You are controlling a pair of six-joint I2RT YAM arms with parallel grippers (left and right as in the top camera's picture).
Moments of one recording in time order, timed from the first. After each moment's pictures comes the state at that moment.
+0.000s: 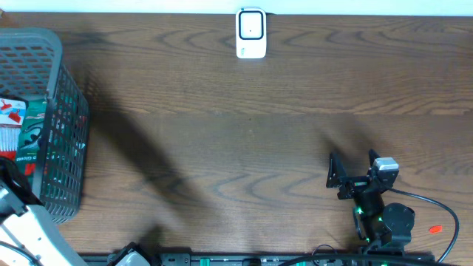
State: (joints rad) left arm 0.78 1.09 1.25 -0.63 -0.55 0.28; right arm -0.02 0.10 0.01 -0.06 -0.19 0.20
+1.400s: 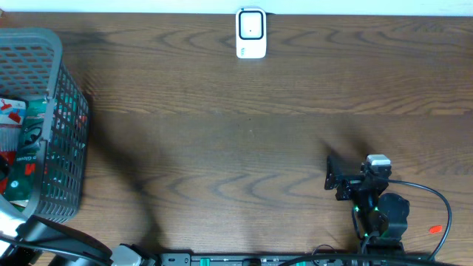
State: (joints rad) left arm 1.01 1.55 1.25 -0.62 -0.11 0.35; right arm -0.02 0.26 0.01 -0.06 -0.16 0.15
